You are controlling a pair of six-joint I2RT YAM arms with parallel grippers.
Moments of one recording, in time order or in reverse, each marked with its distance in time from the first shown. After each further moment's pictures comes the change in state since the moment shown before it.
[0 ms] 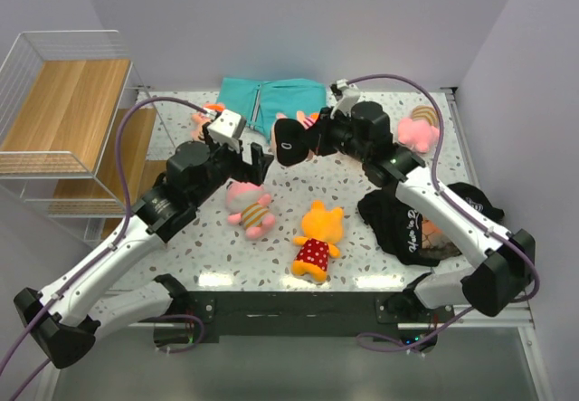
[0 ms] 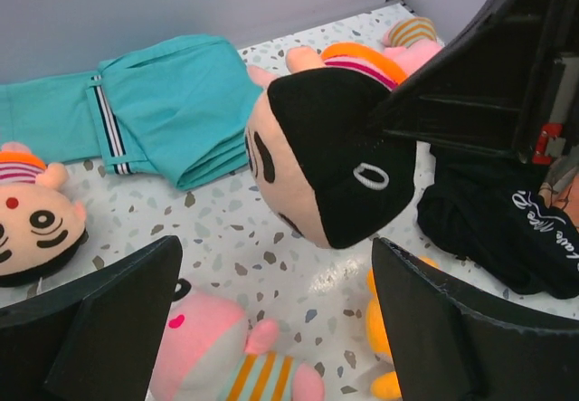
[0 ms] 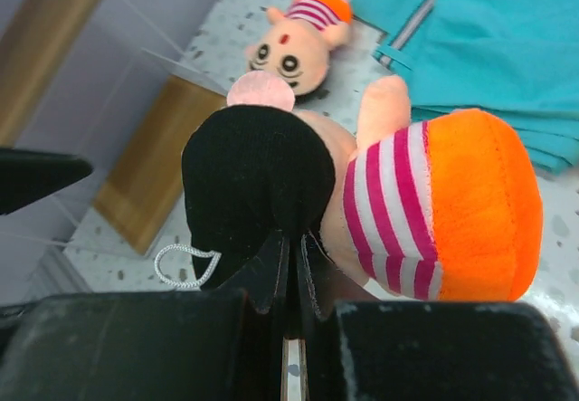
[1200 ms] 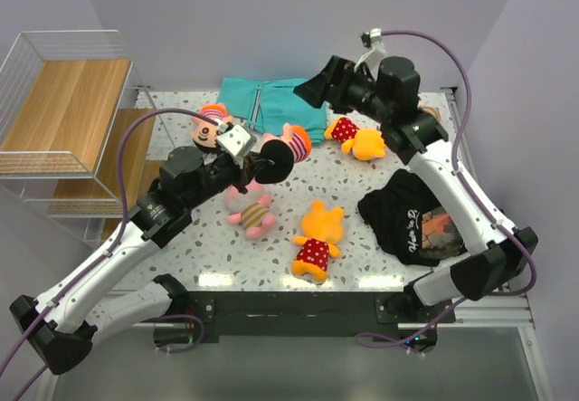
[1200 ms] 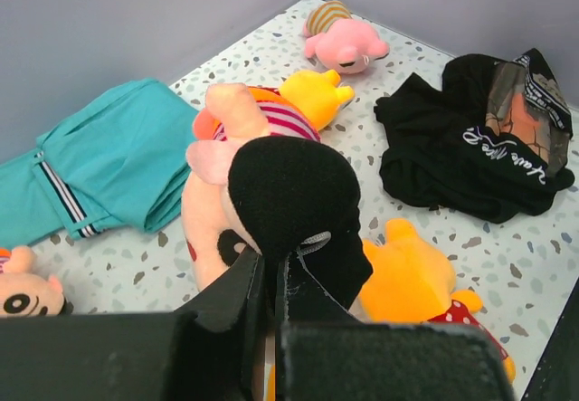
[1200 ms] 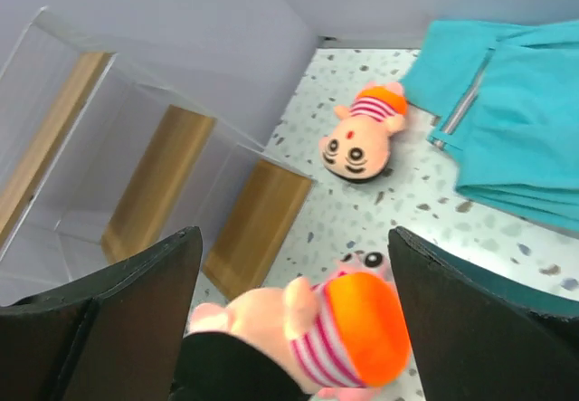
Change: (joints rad) left arm 0.002 -0.047 -0.029 0.036 0.248 0.187; right arm -0.140 0.090 0.345 -0.097 -0.170 0.213
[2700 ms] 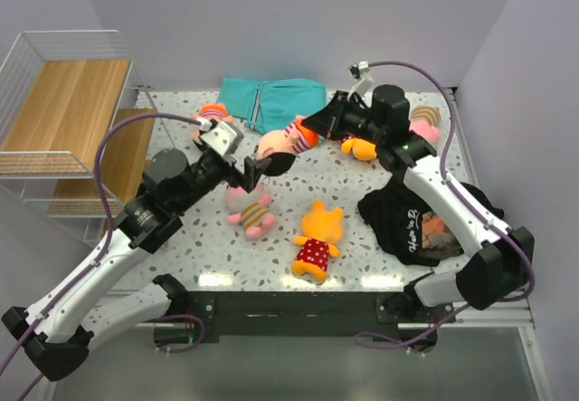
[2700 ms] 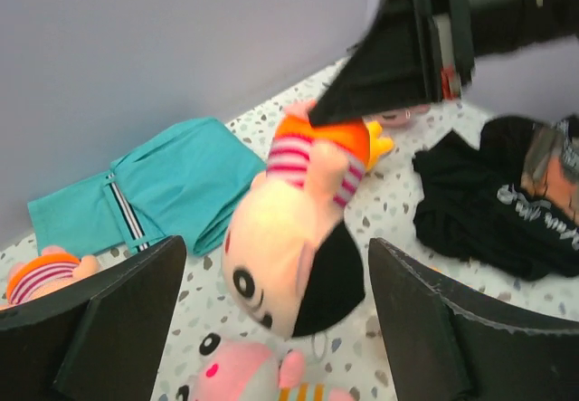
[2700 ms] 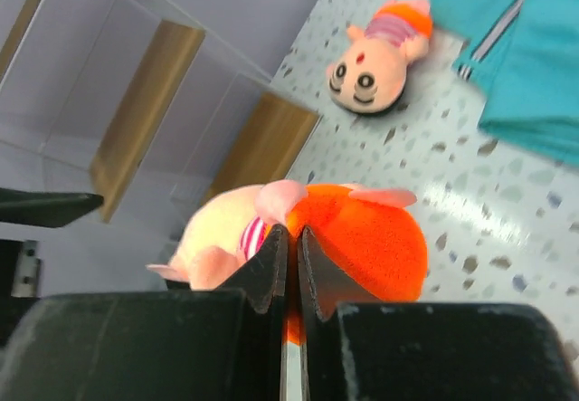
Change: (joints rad) left arm -0.001 -0.064 0.015 0.015 -0.083 0.063; right arm -0.015 -0.057 -0.298 0.175 -0.158 -0.019
